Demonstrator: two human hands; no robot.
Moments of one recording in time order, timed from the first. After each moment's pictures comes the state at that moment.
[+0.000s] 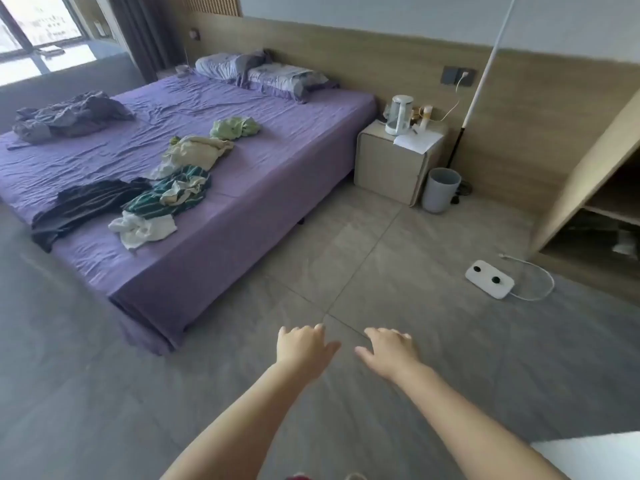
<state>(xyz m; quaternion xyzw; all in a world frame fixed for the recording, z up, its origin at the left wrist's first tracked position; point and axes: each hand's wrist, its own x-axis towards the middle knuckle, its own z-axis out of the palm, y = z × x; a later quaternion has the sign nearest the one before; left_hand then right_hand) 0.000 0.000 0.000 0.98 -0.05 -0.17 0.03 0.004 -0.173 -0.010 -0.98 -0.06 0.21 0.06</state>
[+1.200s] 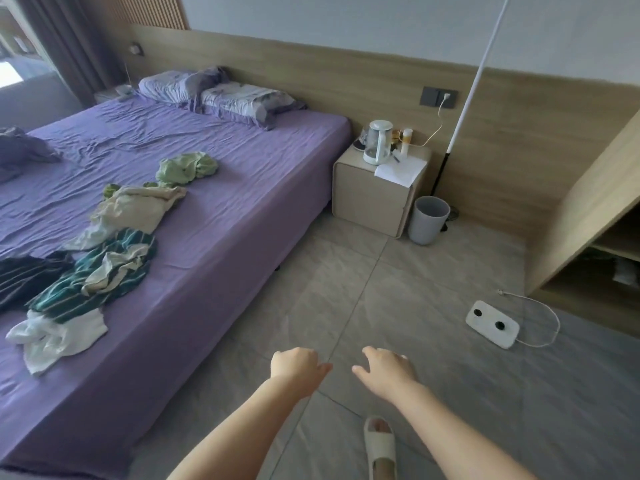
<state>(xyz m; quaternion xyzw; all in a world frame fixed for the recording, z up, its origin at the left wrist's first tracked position) 0.339 -0.006 -0.028 0.96 -0.09 -0.26 0.02 0.315 -0.183 -0.023 -0.96 0.02 0.25 0.10</state>
